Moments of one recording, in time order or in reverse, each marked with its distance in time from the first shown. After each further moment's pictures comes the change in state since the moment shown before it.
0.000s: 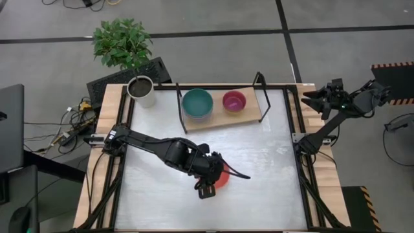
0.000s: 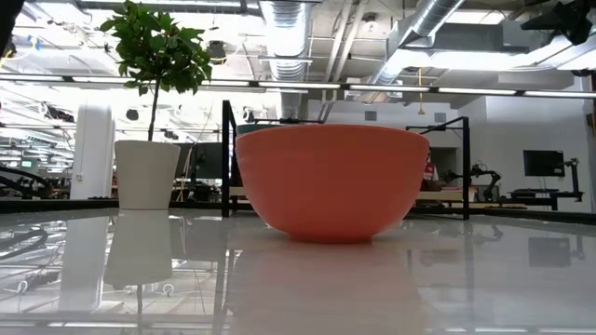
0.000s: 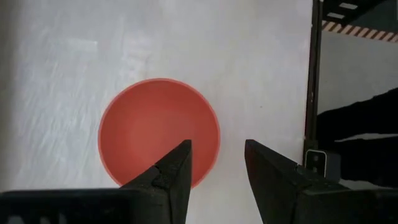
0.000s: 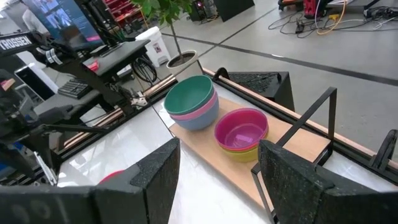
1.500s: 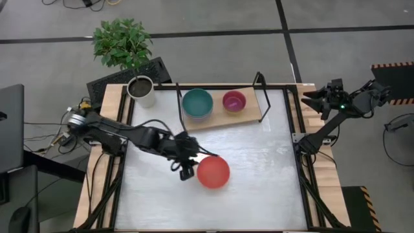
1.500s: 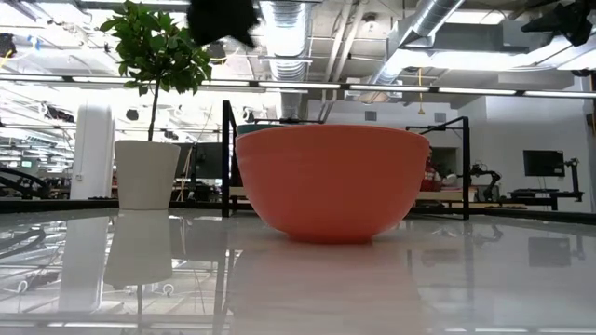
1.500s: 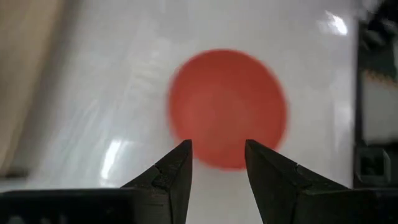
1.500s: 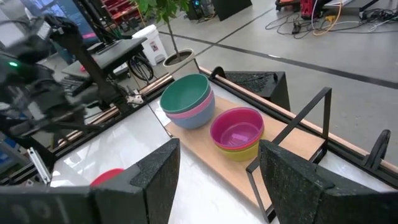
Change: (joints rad) left arm 0.089 -0.519 -0.885 0.517 -0.031 -0.002; right arm 0.000 0.000 0.000 -0.022 0.006 0.003
